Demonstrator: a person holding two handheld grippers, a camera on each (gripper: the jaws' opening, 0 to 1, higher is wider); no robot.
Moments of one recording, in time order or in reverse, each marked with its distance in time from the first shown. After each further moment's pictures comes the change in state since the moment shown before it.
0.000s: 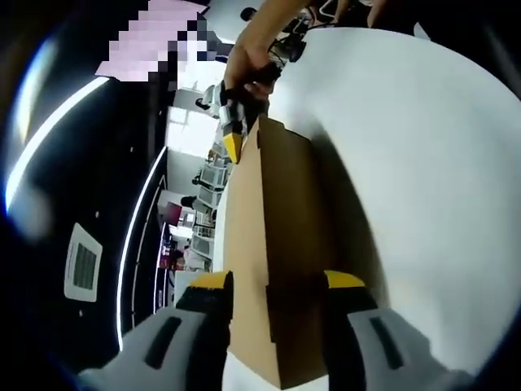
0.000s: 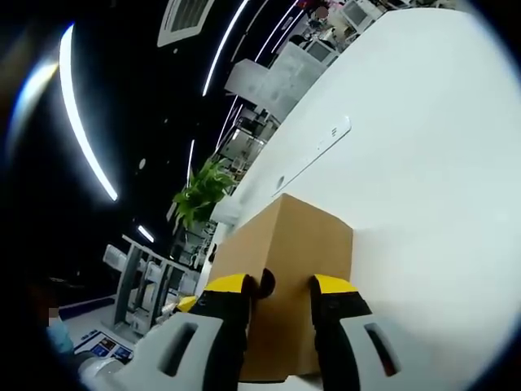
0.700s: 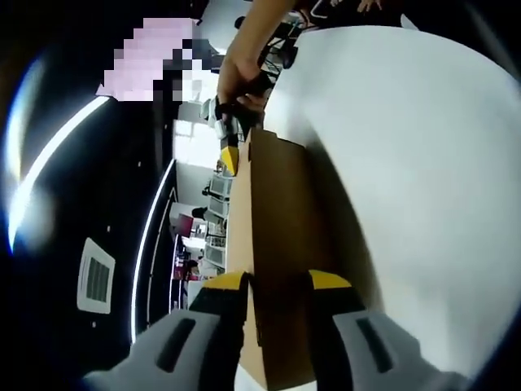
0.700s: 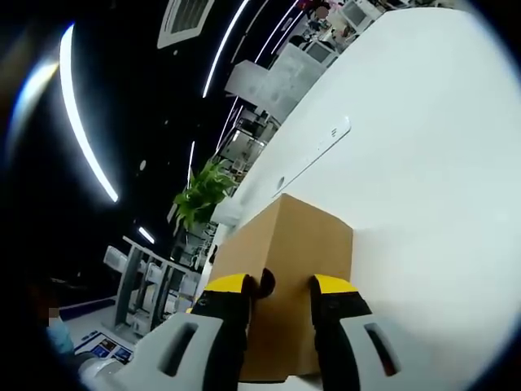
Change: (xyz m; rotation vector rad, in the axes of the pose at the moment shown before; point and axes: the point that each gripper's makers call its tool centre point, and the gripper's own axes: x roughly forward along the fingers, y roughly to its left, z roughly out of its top) left arm 0.000 0.010 0.008 0.062 -0.039 0.069; right arm -0.001 -0.001 0.003 0.001 -0.006 0.002
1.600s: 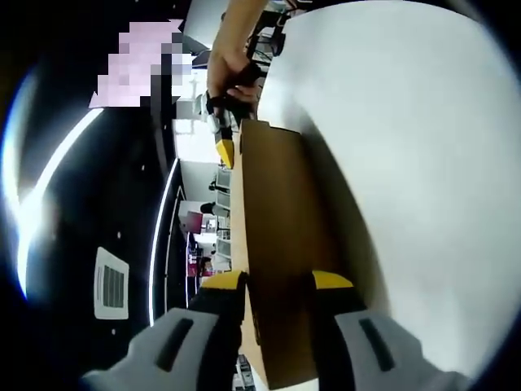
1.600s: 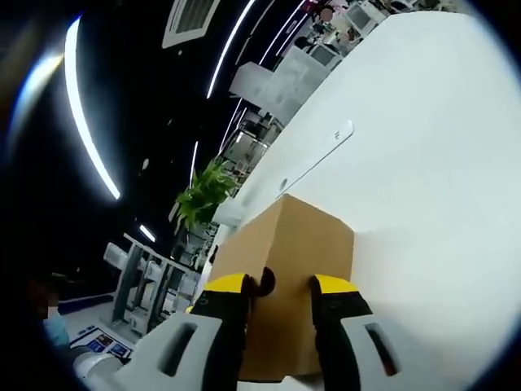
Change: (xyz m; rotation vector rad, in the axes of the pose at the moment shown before) left arm -0.003 -0.021 -0.001 0.083 0.060 0.041; right arm -0.003 0.002 0.000 -0.063 -0.010 0.011
